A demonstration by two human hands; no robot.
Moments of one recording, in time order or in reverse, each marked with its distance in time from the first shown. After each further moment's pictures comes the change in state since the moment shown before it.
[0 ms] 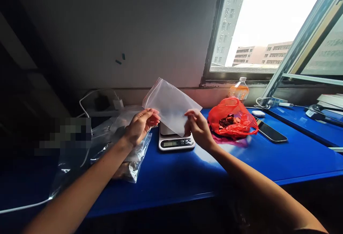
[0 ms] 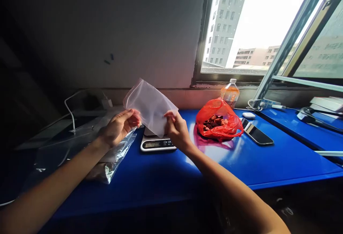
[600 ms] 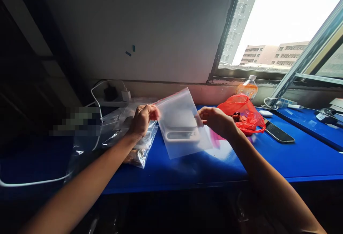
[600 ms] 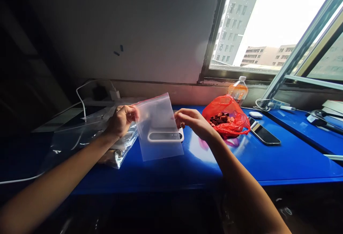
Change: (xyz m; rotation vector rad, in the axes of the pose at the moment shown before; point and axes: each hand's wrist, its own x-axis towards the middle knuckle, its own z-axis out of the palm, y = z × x) left_hand -0.007 -0.006 -0.011 0.220 0.001 0.276; right_hand 0.006 -0.037 -0.046 0.086 -0.464 0.228
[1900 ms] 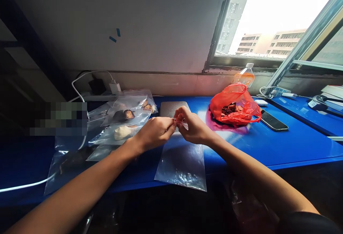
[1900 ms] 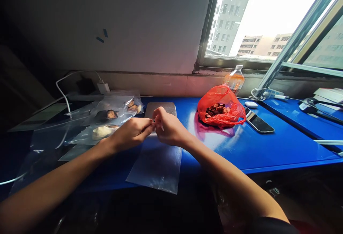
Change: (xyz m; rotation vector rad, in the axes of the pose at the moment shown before) left_hand -0.037 0.002 0.037 0.845 -0.560 0.271; right_hand 0.005 0.039 0.048 -0.703 0.079 -0.203
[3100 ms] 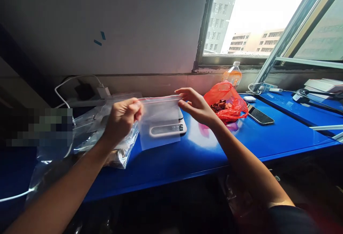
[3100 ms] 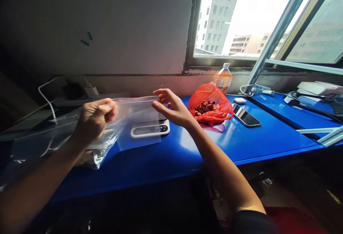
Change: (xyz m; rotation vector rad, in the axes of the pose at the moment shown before) left_hand 0.002 -0.012 -0.040 -0.496 0.473 -0.096; right_hand 0.010 0.014 -0.061 0.289 0.203 0.010
